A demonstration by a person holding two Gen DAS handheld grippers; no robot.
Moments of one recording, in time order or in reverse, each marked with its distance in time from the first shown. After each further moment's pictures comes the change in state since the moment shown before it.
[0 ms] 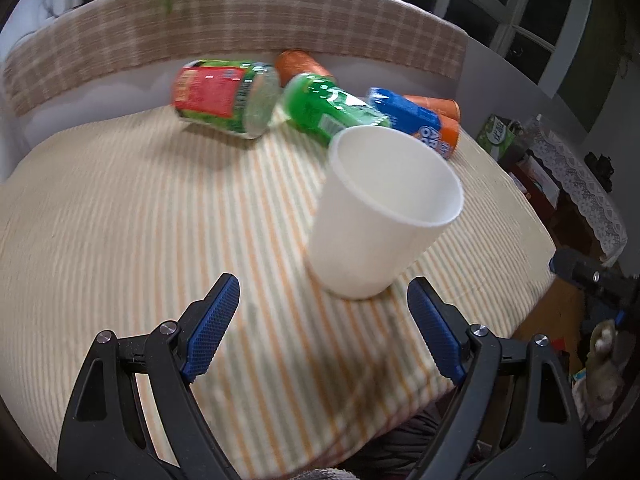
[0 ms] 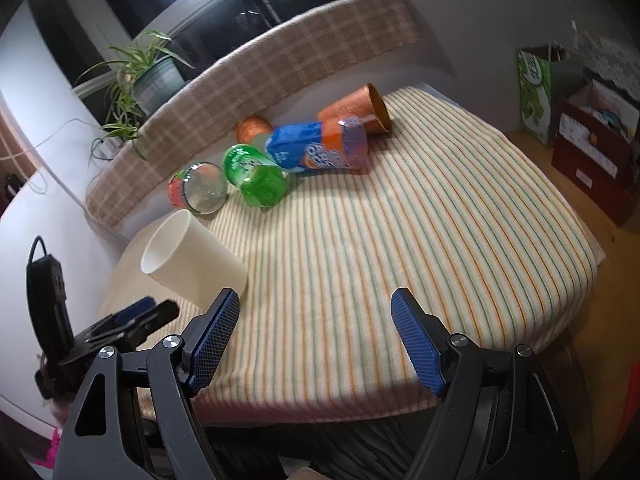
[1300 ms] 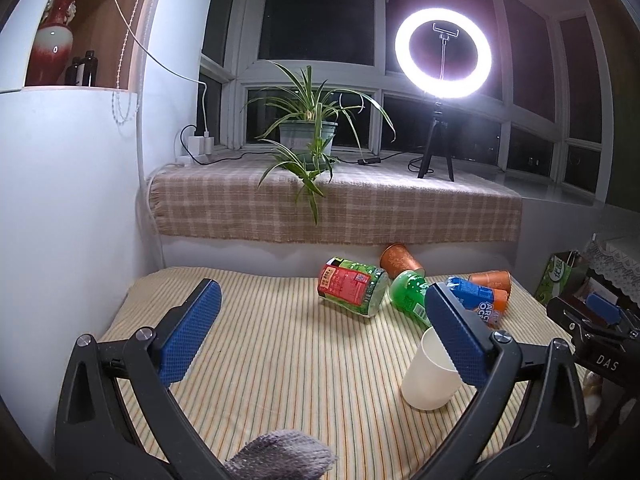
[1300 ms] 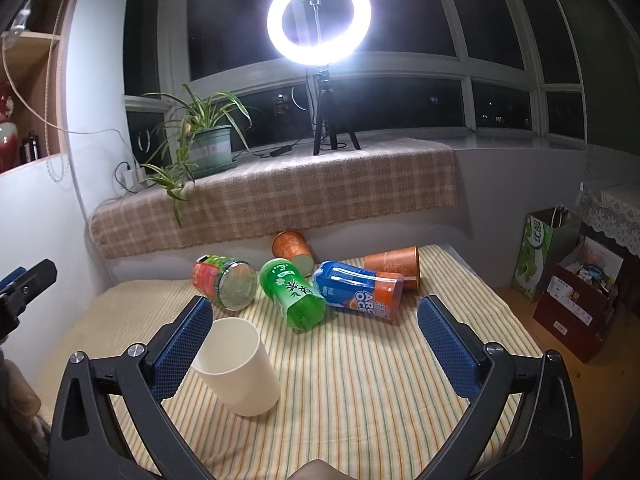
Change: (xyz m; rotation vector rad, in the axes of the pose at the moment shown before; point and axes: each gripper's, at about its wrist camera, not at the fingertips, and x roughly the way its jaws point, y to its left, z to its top) left arm -0.156 0.016 0.004 -0.061 -0.589 0.322; right arm -0.029 0.095 0.023 -0.285 -0.412 -0.111
